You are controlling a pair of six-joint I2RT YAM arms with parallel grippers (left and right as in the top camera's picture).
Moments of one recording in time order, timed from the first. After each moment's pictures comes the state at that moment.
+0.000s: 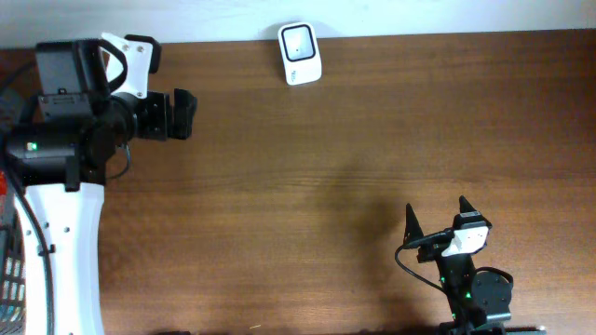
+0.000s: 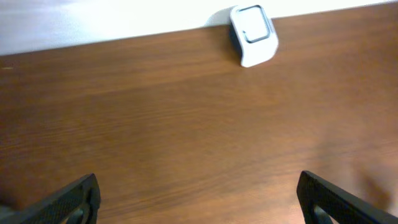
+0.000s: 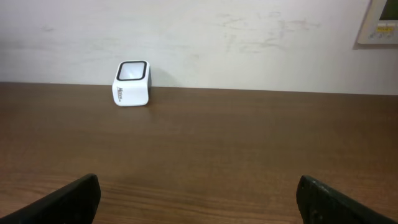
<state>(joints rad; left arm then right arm) 0.04 1.46 1.78 -1.09 0.21 0.13 0.07 0.01 0.01 -0.07 -0.05 0.02</state>
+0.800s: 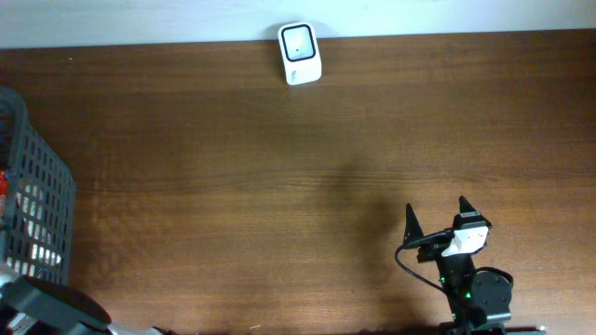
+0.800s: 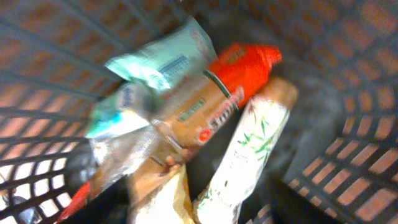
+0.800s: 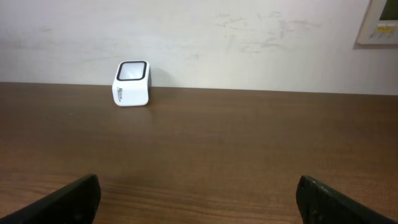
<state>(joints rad) 0.84 1.73 1.67 -0.98 -0.16 0.05 0.07 0.01 0.01 -0.07 -0.05 0.02</state>
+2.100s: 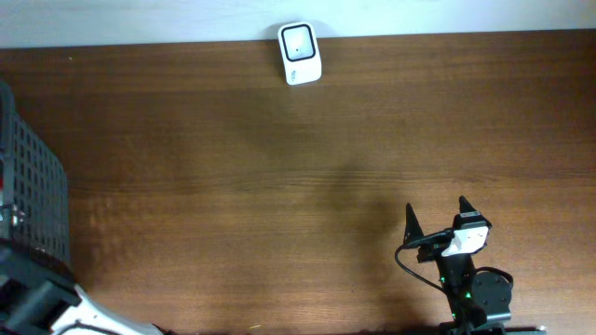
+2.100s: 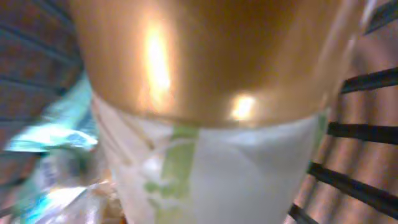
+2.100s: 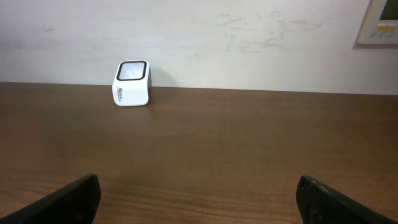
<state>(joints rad) 0.84 2.03 2.08 -1.16 0.12 0.18 0.07 0.01 0.01 -0.07 -0.05 0.02</state>
